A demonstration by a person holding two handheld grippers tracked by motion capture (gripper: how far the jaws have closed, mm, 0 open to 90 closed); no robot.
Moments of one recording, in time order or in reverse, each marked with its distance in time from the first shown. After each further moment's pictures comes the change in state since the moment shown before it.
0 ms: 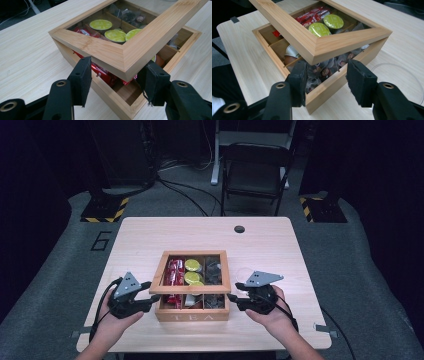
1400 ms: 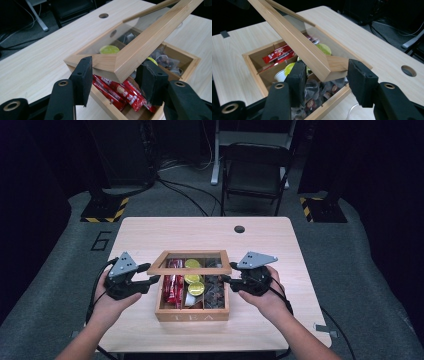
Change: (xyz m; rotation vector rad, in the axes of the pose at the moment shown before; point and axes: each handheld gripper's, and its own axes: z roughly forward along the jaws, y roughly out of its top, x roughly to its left) left arm 0.020 0.050 -0.012 -0.056 0.013 0.036; right arm -0.007 0.054 0.000 -0.076 -0.060 -0.092
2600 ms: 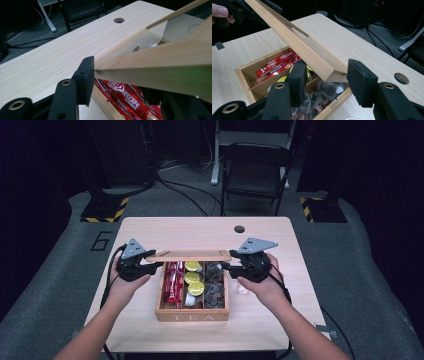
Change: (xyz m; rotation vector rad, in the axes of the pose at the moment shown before) left arm 0.037 -0.001 0.054 -0.038 0.055 -0.064; right arm -0.019 0.025 0.004 -0.020 -0.007 0.015
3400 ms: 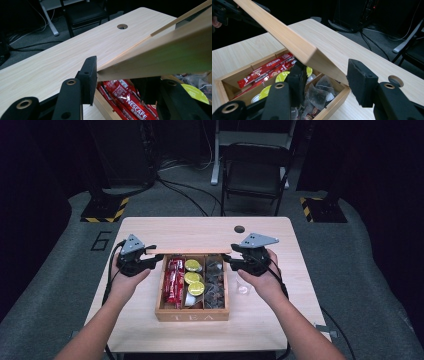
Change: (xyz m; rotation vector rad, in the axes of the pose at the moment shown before) left arm 0.009 0.005 0.006 -0.034 0.012 -0.015; right arm -0.022 -0.008 0.018 -0.051 -0.033 0.037
